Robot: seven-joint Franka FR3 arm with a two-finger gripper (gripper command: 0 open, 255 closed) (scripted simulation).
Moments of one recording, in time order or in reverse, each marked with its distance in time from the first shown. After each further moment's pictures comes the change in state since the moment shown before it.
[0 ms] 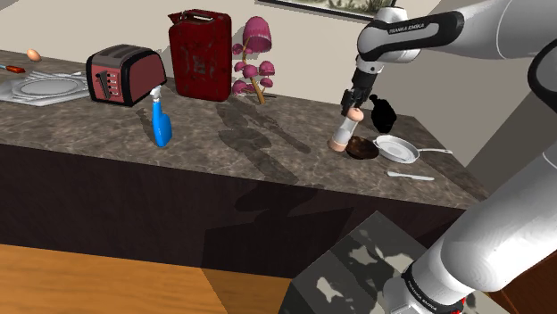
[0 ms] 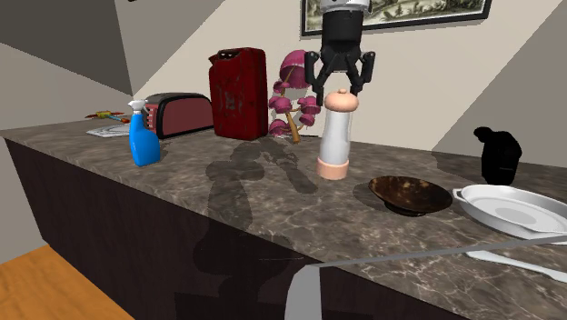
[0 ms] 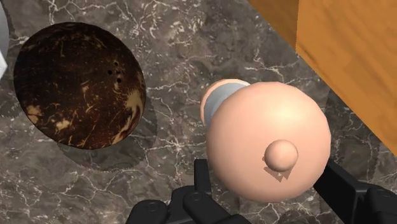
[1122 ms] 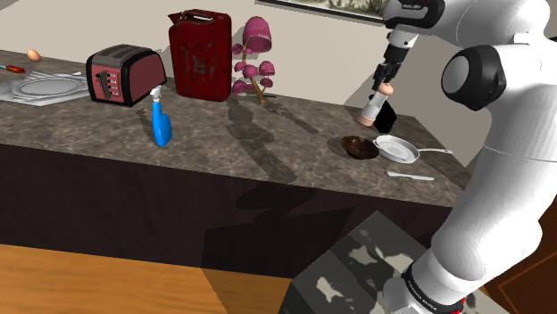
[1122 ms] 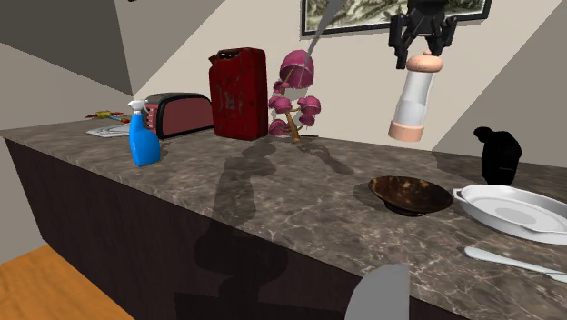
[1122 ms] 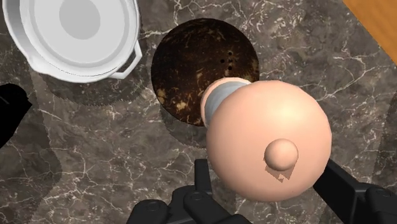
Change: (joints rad) arm -0.230 0.391 -0.145 0.655 0.188 -0.307 -0.365
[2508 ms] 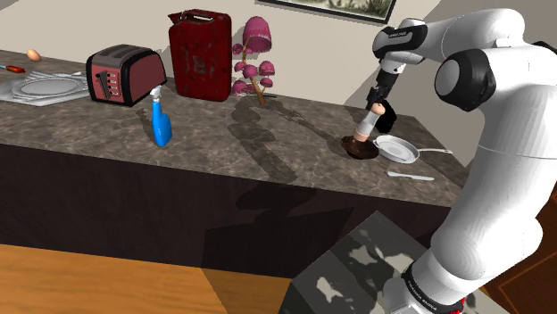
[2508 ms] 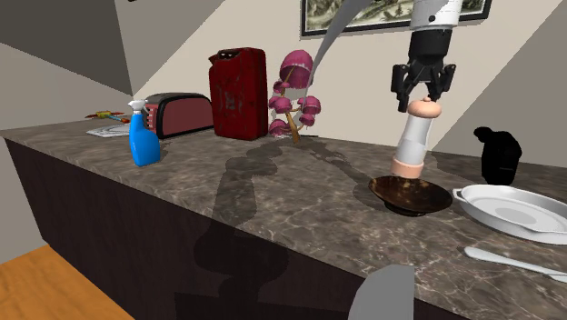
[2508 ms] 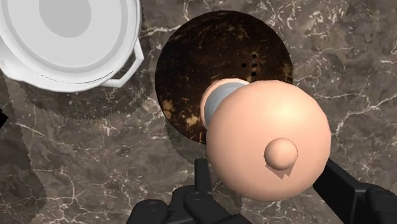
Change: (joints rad) arm -0.011 0.044 0.002 -0.184 0.027 0.219 -0.050
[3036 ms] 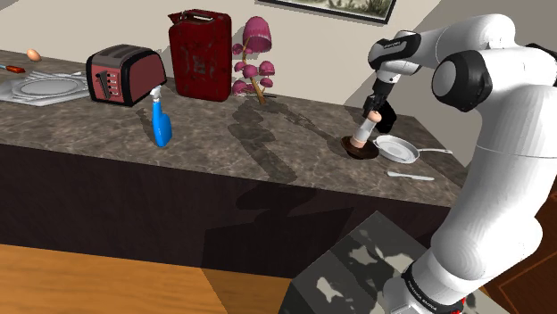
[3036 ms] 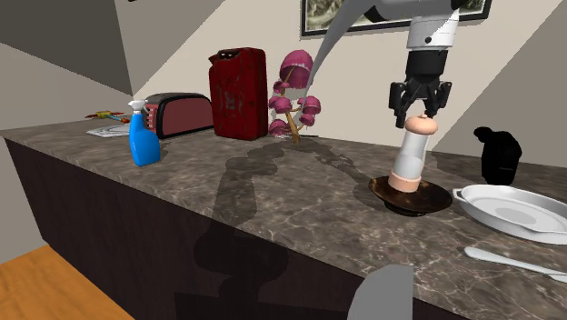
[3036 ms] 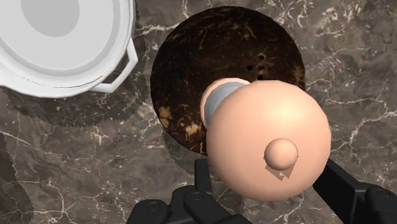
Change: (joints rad) arm 0.003 0.016 0.006 -0.074 0.011 0.088 -0.010
